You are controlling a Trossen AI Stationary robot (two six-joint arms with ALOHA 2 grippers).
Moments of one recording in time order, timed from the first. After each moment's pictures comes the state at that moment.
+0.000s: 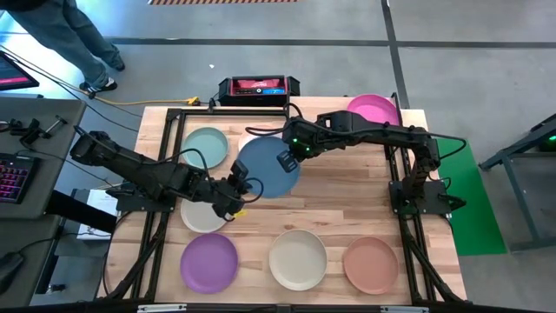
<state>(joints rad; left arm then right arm) -0.31 1.27 0.99 -0.57 -0.50 0.68 -0.07 1.83 2.01 -1.24 0.20 0.71</state>
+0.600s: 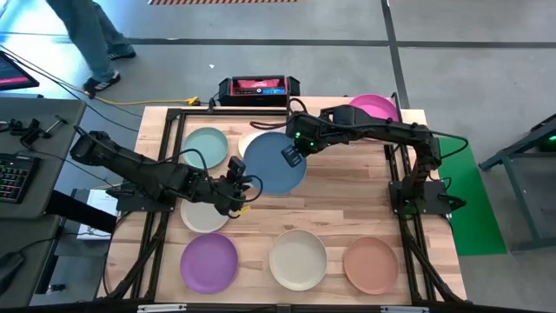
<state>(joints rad) -0.32 1.27 0.99 -0.57 -0.60 0.60 -0.12 1.81 2.01 -1.31 0.21 0.70</state>
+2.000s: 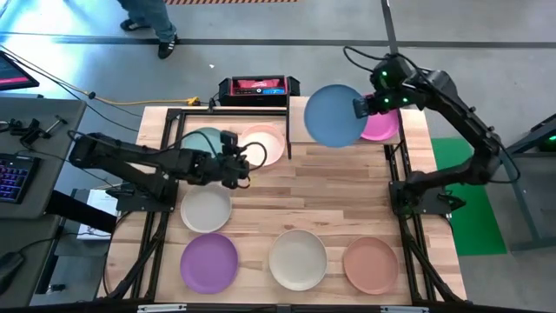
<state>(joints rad) -0.09 1.27 0.99 -0.58 -0.78 0.51 -0.74 1.27 1.60 -1.32 0.00 0.46</state>
